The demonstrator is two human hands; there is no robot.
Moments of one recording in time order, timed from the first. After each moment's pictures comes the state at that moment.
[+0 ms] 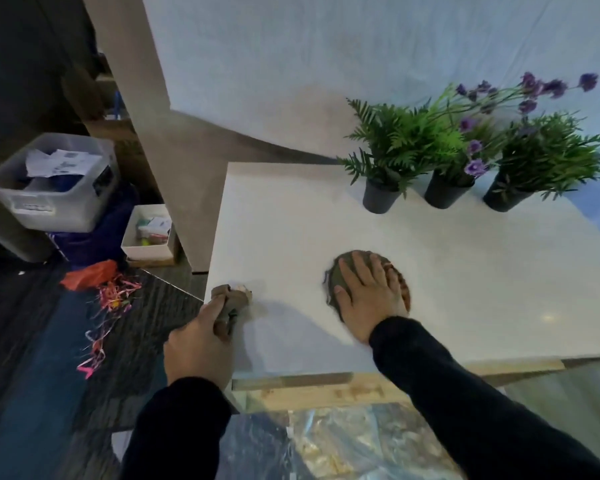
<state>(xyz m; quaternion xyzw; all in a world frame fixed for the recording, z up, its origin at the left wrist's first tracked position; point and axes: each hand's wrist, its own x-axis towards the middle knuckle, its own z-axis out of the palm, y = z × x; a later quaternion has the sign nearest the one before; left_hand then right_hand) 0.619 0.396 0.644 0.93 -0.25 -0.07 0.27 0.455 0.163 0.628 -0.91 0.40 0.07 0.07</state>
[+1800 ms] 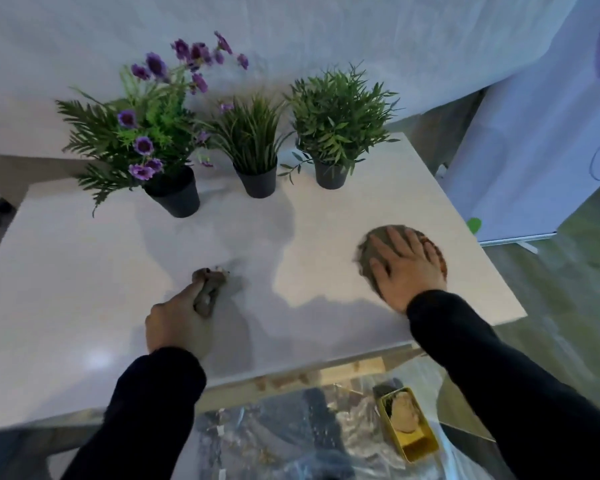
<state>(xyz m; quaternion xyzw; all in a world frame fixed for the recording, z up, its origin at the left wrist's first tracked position) 0.372 0.120 0.659 0.92 -0.33 -0.05 0.21 0.103 -0.139 0.633 -0.87 0.49 0.03 0.08</state>
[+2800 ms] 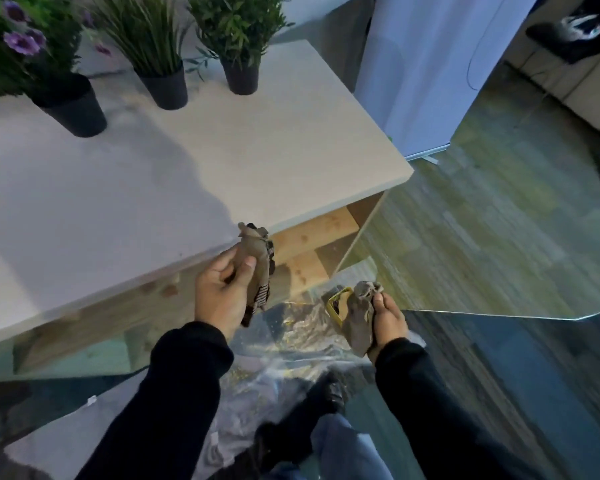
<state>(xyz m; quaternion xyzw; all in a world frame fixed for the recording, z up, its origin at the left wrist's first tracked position) 0.209 0.185 0.636 0.66 -0.26 -0.41 0.57 -0.042 0.139 0.547 -0.20 0.67 -0.39 0.60</state>
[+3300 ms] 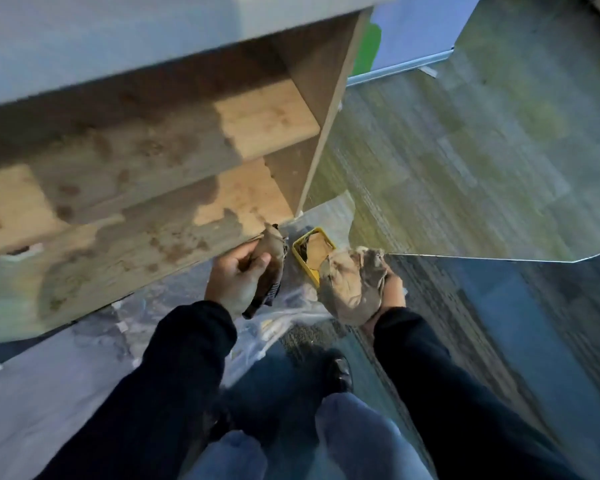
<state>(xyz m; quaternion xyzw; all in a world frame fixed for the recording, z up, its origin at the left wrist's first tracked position) 0.067 0.156 0.388 0.70 -0.32 -0.51 0.40 -0.176 0.102 0.340 0.03 0.63 -0.38 0.68</state>
